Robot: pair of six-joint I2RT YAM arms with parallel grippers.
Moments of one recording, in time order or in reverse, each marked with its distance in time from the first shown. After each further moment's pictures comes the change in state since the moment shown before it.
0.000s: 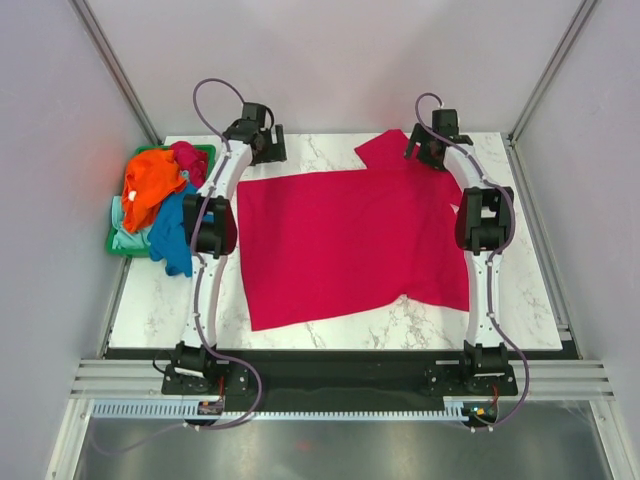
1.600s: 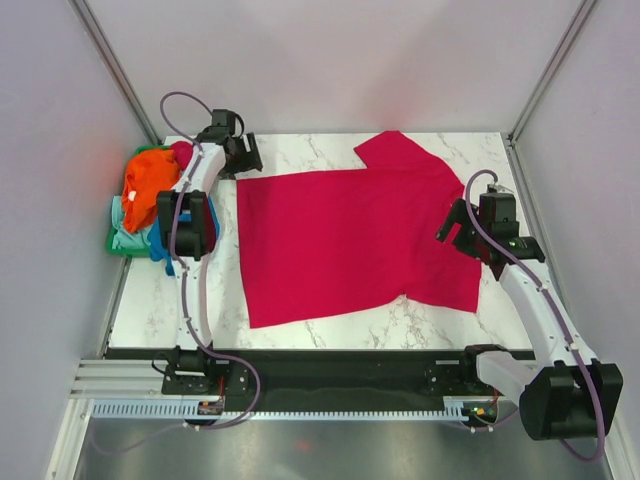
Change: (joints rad) left arm 0.125 -0.133 -0.262 0.051 0.094 -0.055; right arm -0.003 -1.502 -1.413 -0.081 0.016 0.113
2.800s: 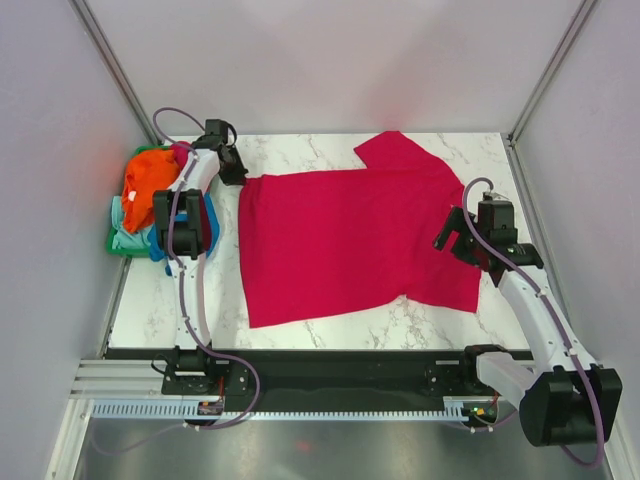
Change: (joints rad) left arm 0.046 -0.031 -0.140 0.033 0.058 -0.103; right arm 0.000 -0.034 -0.055 -0.001 -0.044 -0.020
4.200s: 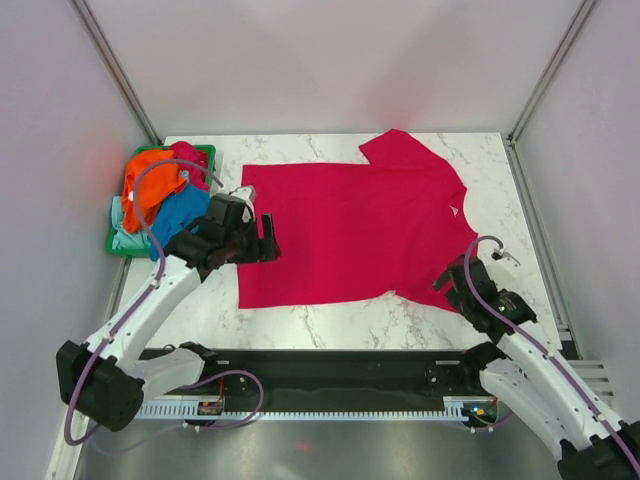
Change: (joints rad) left arm -0.417 -1.326 -1.138 -0.032 -0.070 -0.029; right arm 0.372 -0.367 -0.296 -0.240 0.447 0.574
